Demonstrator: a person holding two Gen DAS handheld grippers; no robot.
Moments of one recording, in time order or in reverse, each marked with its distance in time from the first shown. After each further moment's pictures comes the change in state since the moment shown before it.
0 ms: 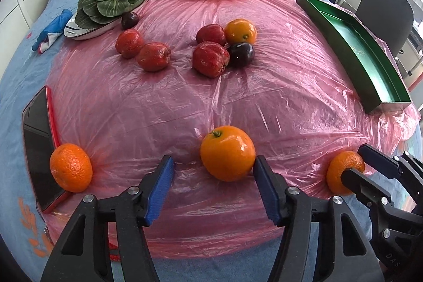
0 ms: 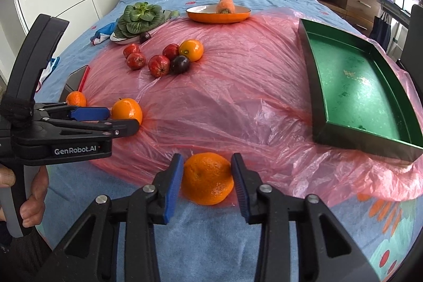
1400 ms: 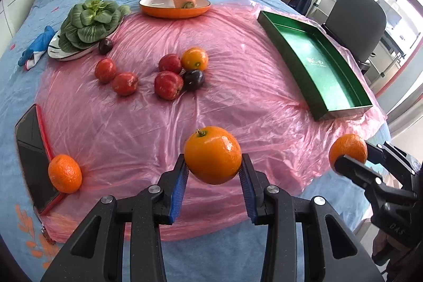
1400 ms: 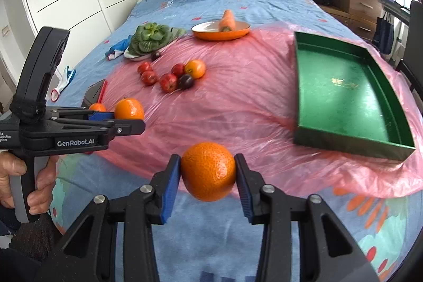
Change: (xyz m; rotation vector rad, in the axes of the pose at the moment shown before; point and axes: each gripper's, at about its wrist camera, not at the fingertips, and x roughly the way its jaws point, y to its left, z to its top) left arm -0.046 -0.027 0.016 0.028 -0.046 -0.168; right arm -0.050 -0.024 0.002 0.023 -0.071 0.060
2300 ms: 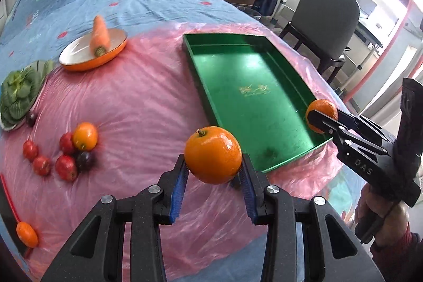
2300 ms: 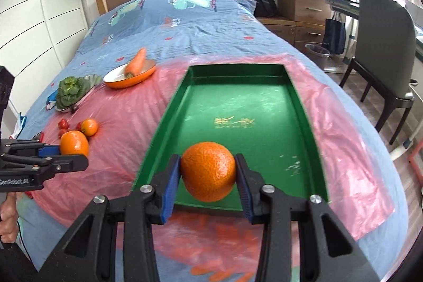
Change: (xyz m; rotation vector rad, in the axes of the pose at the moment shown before) left arm 0.034 -0.139 0.088 0.133 -0.038 -0.089; right arm -0.024 -0.162 0.044 0.125 -0.112 -0.226
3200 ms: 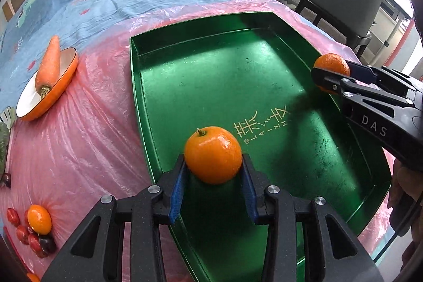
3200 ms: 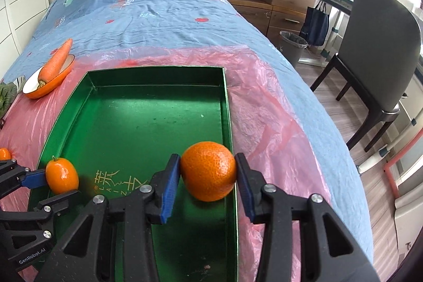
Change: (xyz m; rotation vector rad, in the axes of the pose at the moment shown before) left arm 0.136 -0.041 0.060 0.094 0.101 0.153; right arm 0.119 -0.083 0.074 -0.055 0.129 -0.174
